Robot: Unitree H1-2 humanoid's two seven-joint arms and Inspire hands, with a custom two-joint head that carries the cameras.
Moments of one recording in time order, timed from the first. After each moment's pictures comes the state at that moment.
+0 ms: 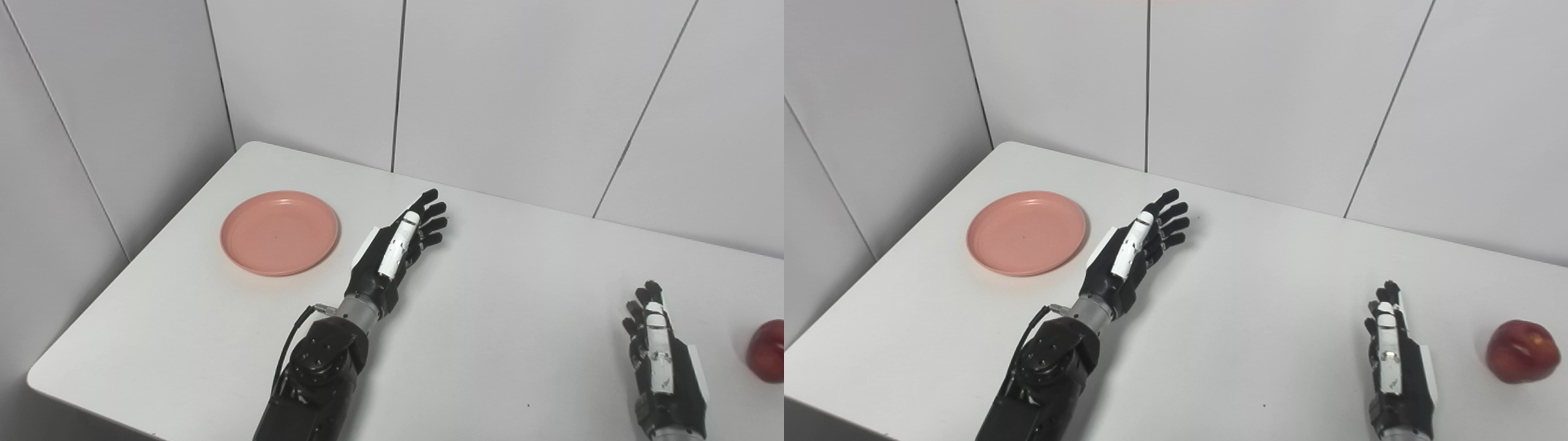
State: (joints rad) left arm -0.24 -0.05 -0.01 -0.13 -0.13 0.25 -0.07; right arm -0.12 -0.06 -0.03 -0.05 0.09 0.13 0.05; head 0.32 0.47
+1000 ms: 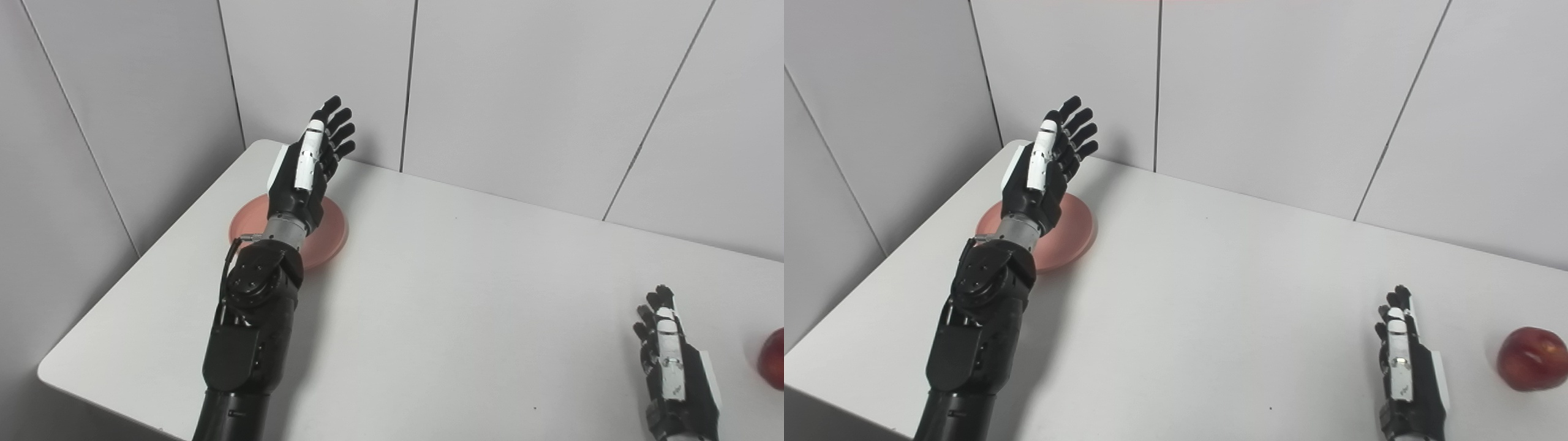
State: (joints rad) left arm -0.39 0.11 0.28 -0.13 -0.26 0.28 0.02; right arm -0.12 -0.07 -0.03 -0.05 0.09 0.13 0.06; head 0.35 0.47
